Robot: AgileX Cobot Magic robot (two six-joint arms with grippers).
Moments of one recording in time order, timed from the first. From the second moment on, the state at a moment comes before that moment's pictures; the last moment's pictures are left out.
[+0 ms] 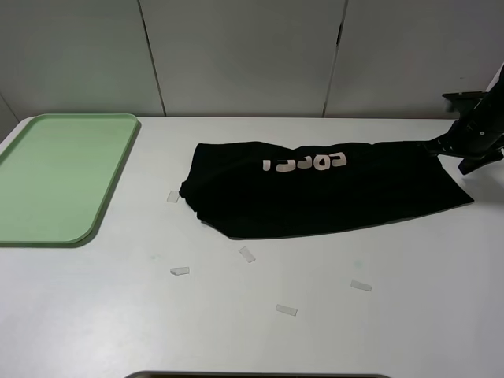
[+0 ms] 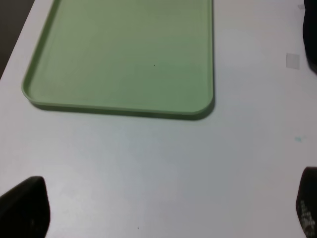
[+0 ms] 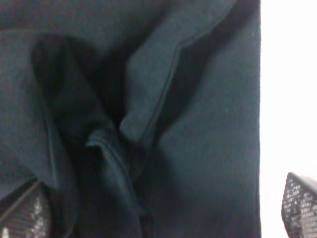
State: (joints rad) left arm 0.03 0.00 -0.49 0.09 1.06 -0.09; right arm -0.22 2.15 -1.44 0.11 0.72 -0.45
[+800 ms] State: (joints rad) left arm 0.03 0.00 -0.49 0.09 1.06 -0.09; right arm -0.22 2.09 -1.54 0.15 0.82 -0.49
